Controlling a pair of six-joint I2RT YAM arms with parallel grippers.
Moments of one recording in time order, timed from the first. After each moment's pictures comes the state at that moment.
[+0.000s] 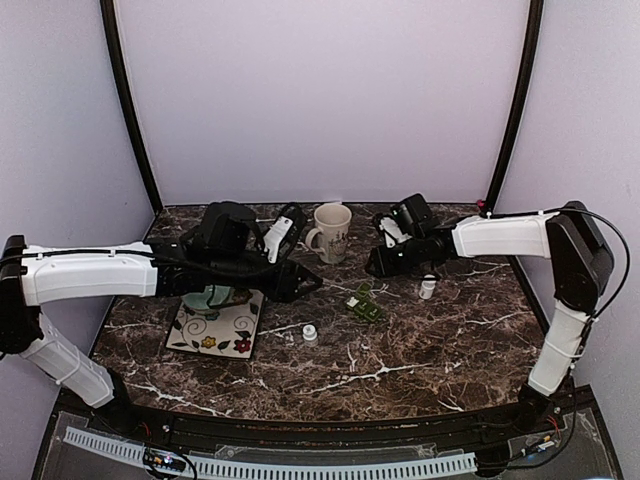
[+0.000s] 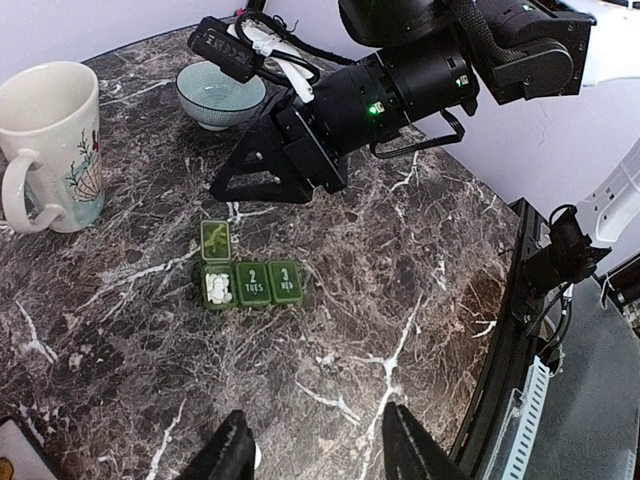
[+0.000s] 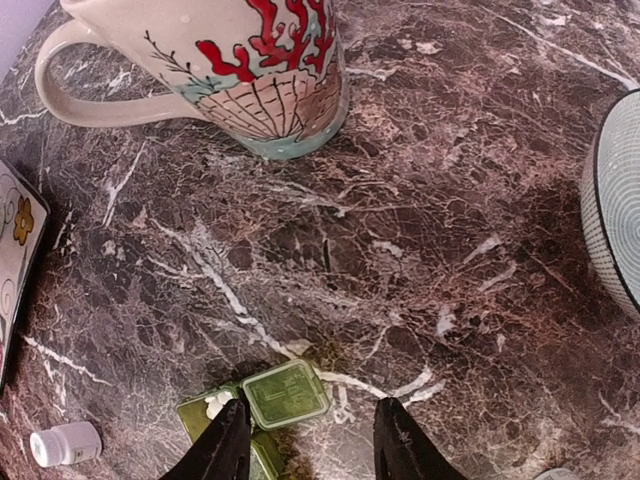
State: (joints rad) left arm -0.91 1.43 1.02 -0.11 0.22 -0.29; right arm 0.62 1.80 1.19 -0.27 -0.11 0.28
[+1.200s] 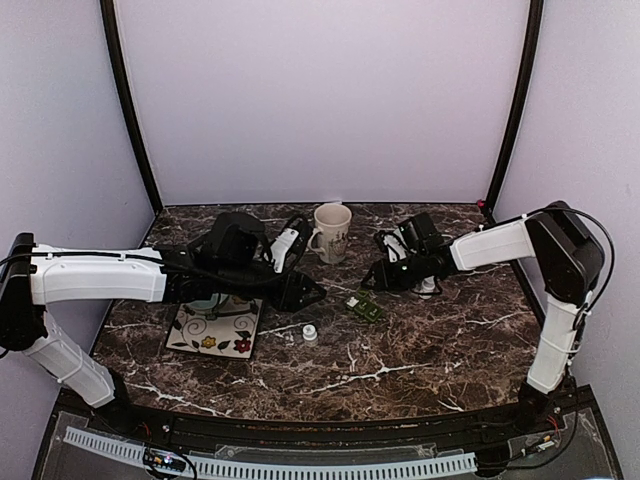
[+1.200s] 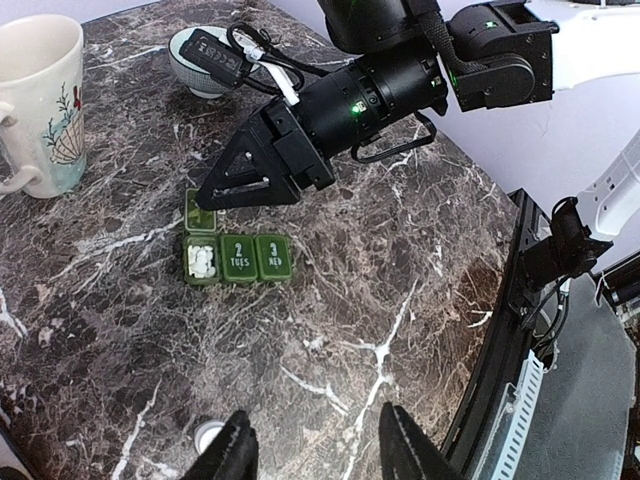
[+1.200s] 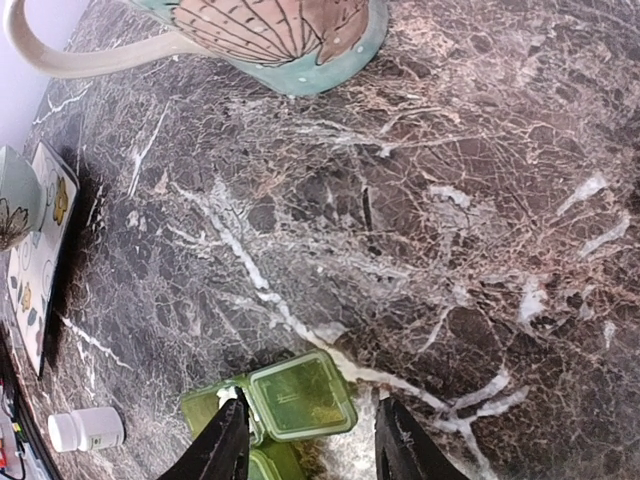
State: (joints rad) left arm -0.94 1.47 1.00 -0.09 0.22 -0.35; right arm 0.56 1.87 1.07 -0.07 -0.36 0.36
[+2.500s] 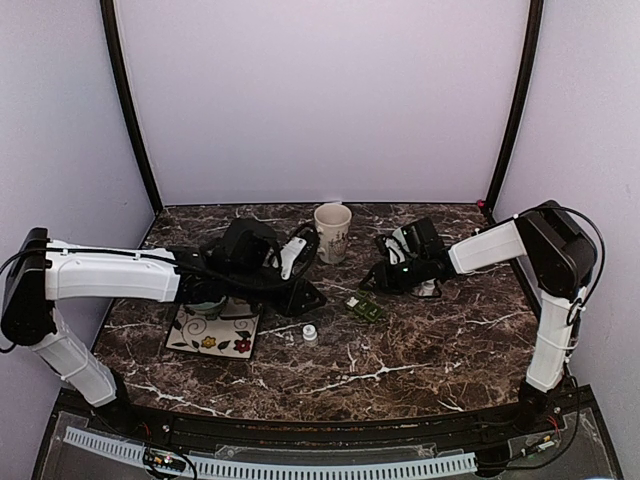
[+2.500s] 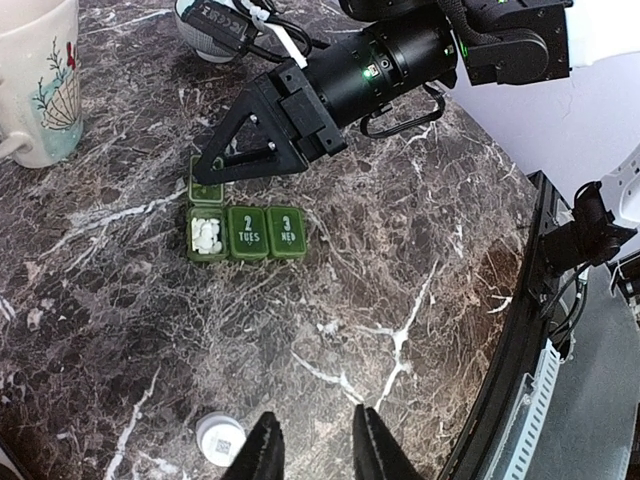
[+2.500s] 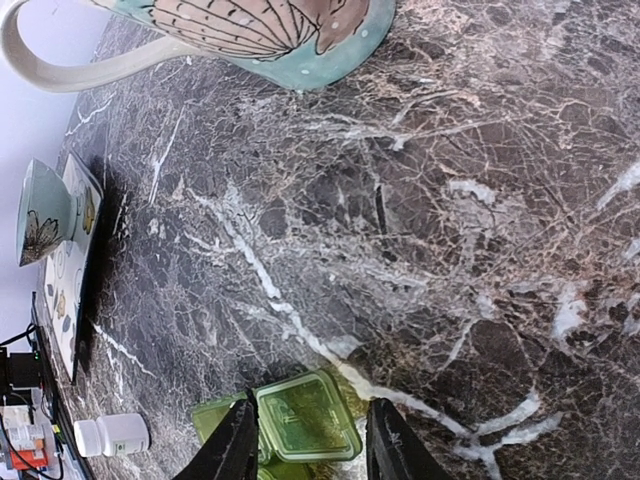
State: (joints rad) left arm -0.94 1.54 1.01 -0.12 0.22 -0.35; right arm 0.53 1.93 1.05 0.04 -0.49 0.44
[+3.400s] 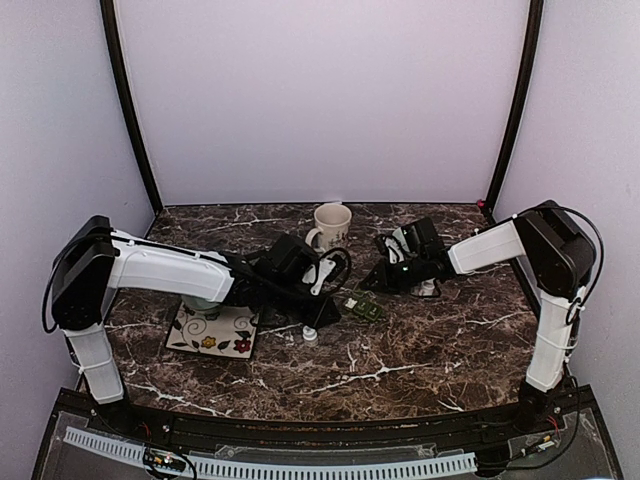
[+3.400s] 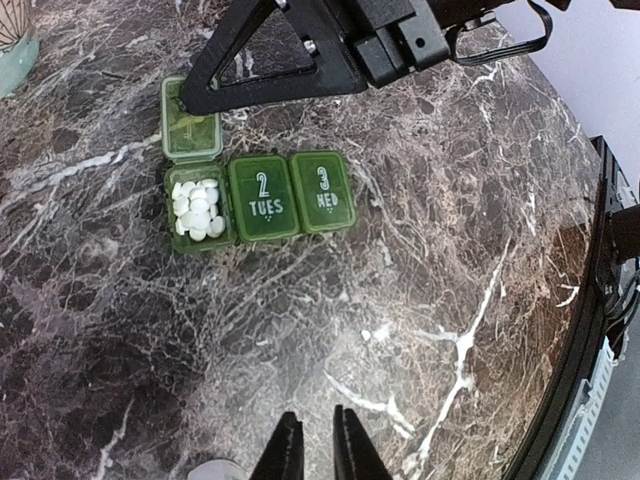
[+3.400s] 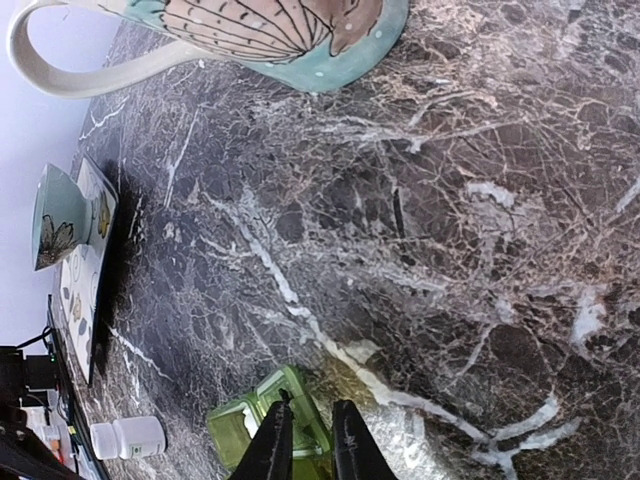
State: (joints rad) left arm -0.97 1.82 1.17 -0.16 0.19 -0.35; right arm 0.52 1.94 1.05 0.07 -0.52 0.48
